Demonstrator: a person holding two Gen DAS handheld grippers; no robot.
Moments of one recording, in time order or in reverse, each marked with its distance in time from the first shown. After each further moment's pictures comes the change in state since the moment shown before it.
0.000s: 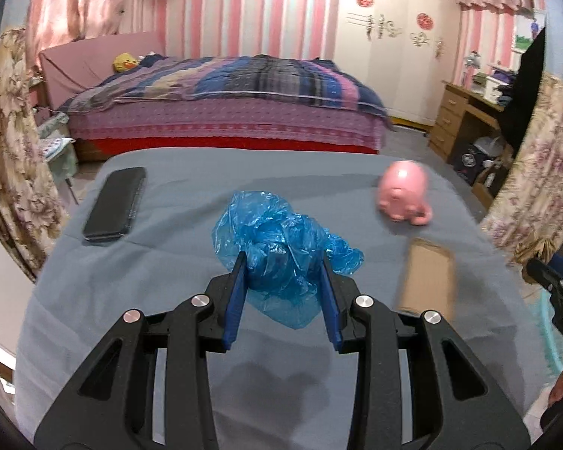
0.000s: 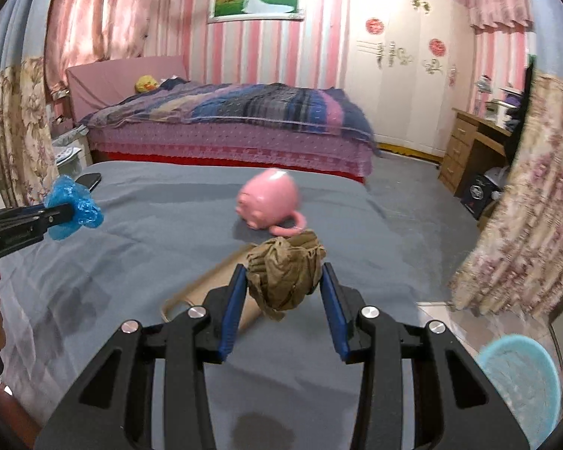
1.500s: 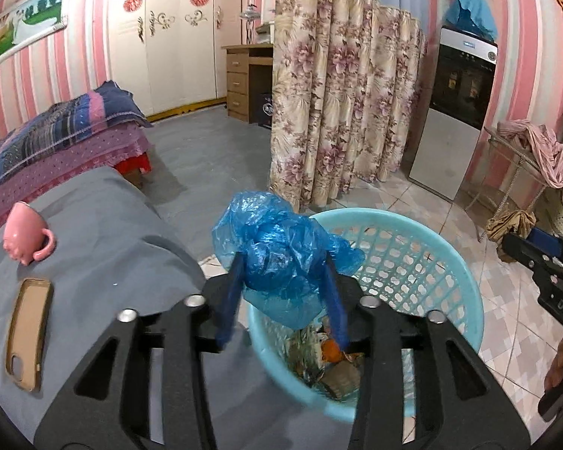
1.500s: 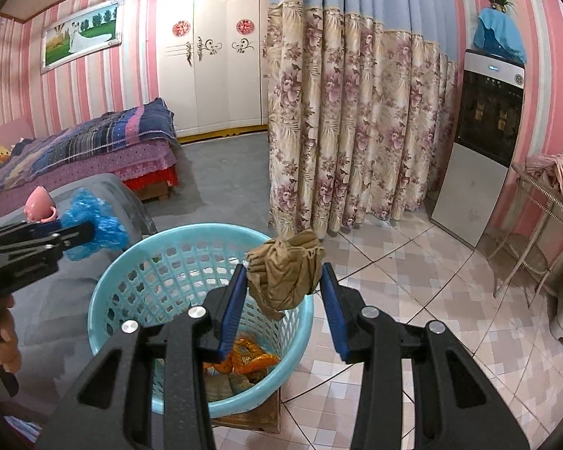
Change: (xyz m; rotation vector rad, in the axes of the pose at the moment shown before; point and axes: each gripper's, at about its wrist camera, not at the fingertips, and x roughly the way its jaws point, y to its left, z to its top) left arm -0.023 -0.408 -0.091 0.493 0.045 -0.558; right arm -0.162 -0.291 -0.153 0.389 -0.004 -0.488
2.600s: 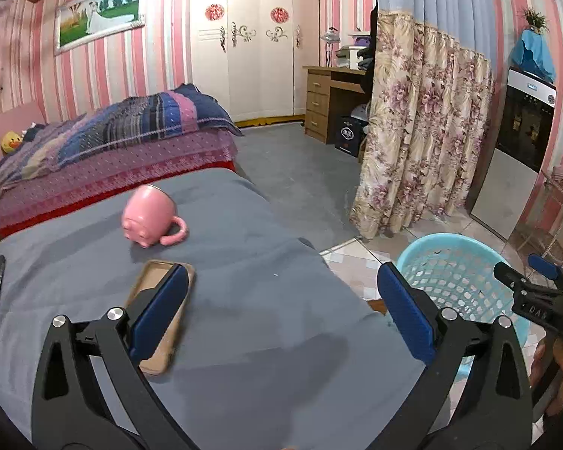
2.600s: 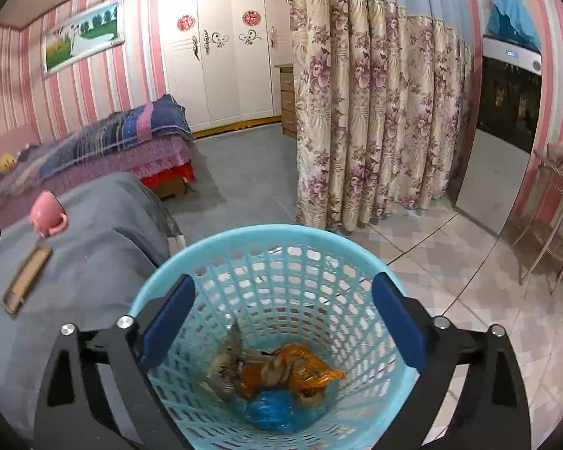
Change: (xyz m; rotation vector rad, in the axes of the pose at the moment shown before) left arm -0.099 0.118 -0.017 -0.132 -0.099 0.258; right arm 0.042 0.076 0.001 0.047 0.042 0.053
